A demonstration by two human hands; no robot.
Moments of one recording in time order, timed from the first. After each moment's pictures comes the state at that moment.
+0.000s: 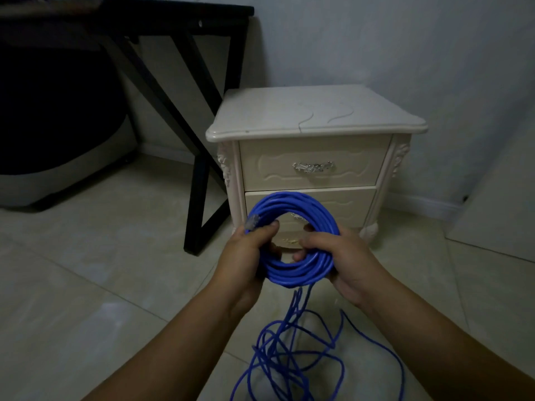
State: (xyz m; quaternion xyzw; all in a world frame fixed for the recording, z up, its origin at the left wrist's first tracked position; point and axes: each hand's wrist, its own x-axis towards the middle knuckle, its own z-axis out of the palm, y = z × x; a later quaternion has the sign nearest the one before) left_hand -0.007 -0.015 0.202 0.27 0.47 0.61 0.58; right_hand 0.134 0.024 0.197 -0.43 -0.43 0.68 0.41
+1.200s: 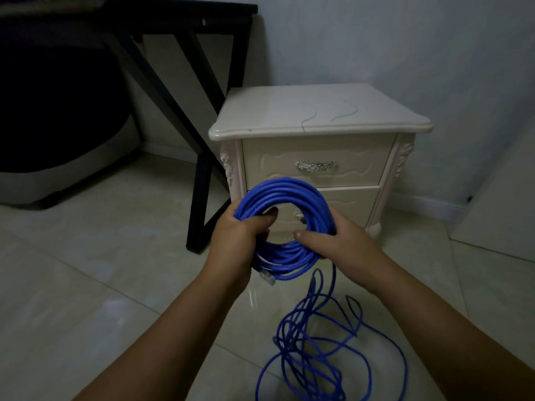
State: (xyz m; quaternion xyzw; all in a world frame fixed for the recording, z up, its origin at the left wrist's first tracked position) left_hand -0.016 -0.010 0.213 0.35 0.53 0.64 0.44; right_hand 0.144 0.025 0.215 -0.49 -0.68 0.46 0.29
